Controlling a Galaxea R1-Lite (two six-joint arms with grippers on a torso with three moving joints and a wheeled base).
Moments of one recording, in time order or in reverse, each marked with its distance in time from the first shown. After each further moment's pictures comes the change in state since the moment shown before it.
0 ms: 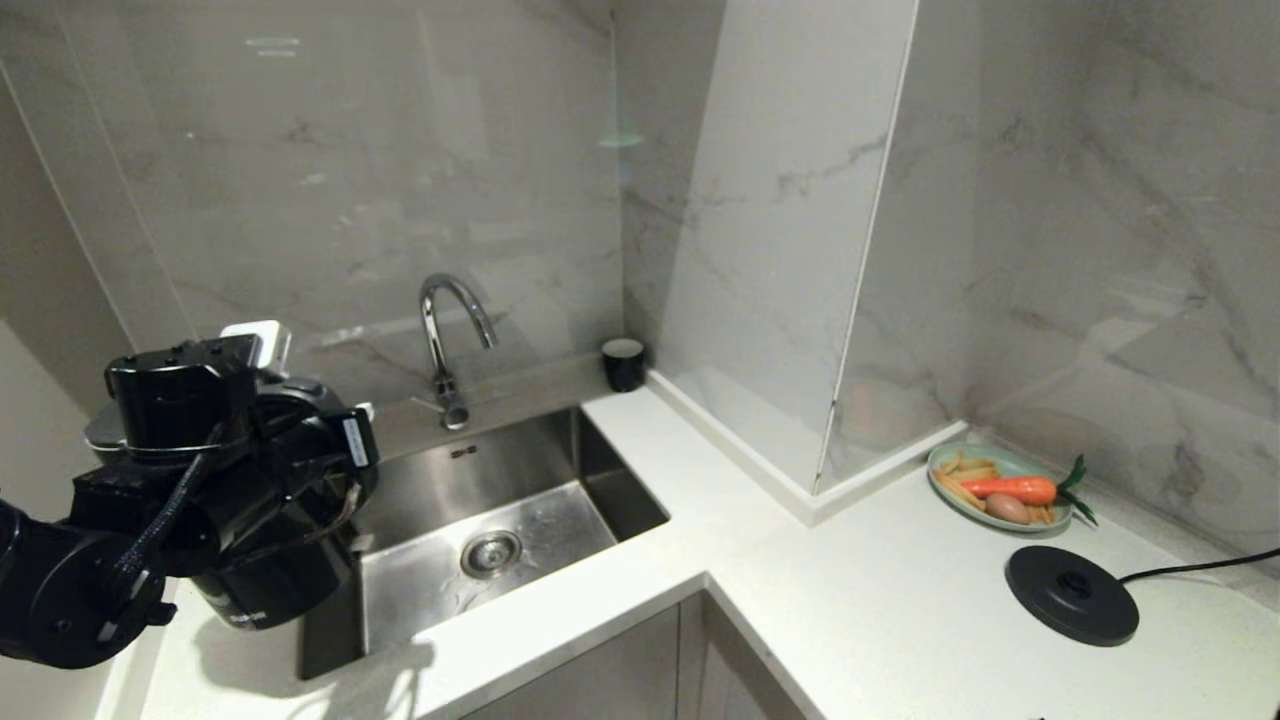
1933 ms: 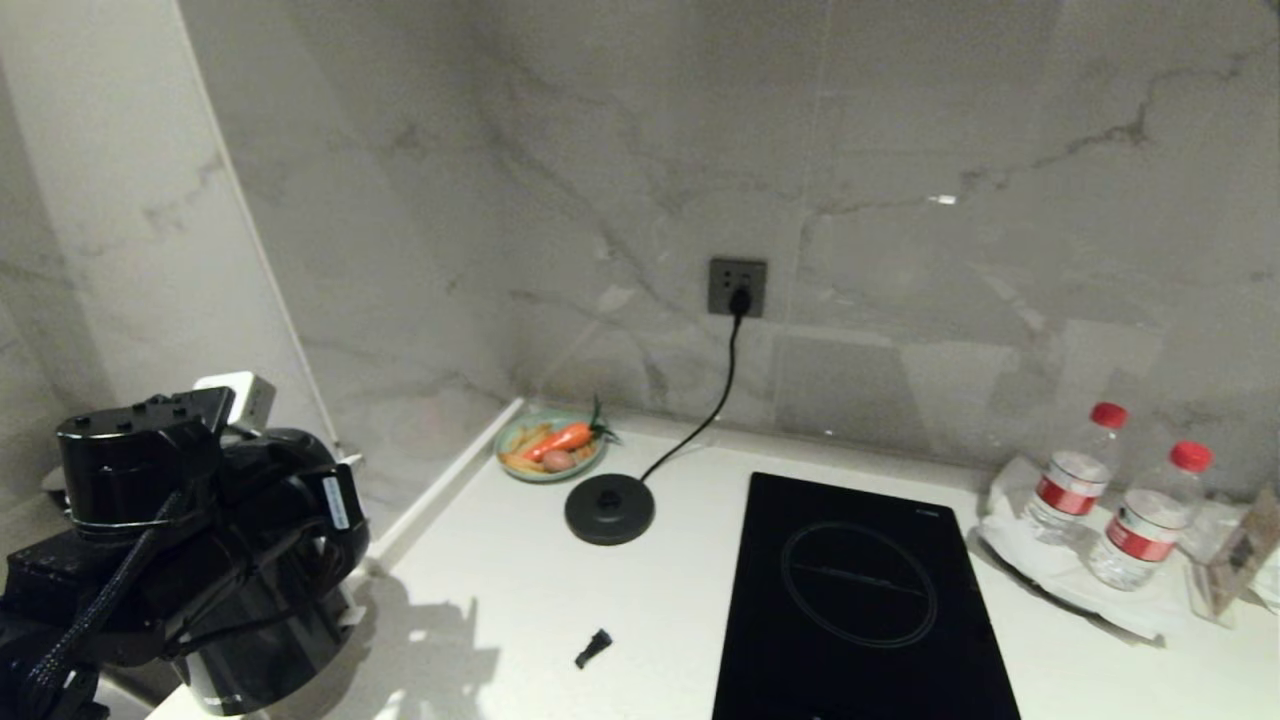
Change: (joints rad) left arm -0.041 -0.125 0.193 -0.002 -0.008 -0.041; right arm 0.000 0.000 0.000 0.000 0.000 0.000
